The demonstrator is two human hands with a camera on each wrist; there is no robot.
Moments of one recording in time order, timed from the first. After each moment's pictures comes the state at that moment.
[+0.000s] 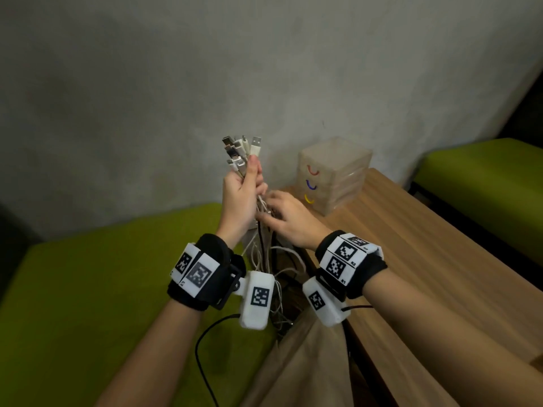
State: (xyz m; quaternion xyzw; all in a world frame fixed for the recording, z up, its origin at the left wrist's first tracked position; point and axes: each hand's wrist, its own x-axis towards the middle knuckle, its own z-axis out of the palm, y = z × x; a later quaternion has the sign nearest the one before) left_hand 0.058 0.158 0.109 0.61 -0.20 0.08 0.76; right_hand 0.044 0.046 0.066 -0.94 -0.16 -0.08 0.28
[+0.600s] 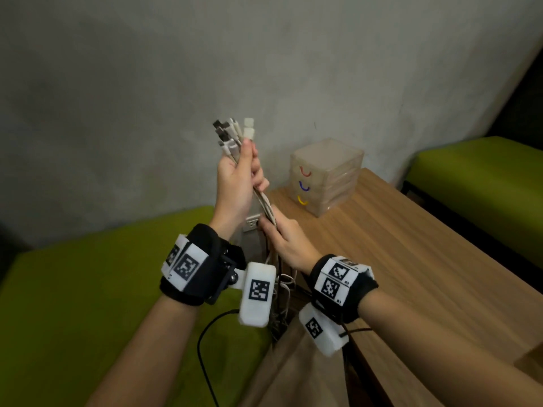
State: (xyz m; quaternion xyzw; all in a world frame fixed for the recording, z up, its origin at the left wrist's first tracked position) left_hand 0.055 0.144 0.134 0.53 -0.20 0.03 0.82; right_hand 0.017 0.051 0.047 -0.86 -0.15 -0.15 0.46
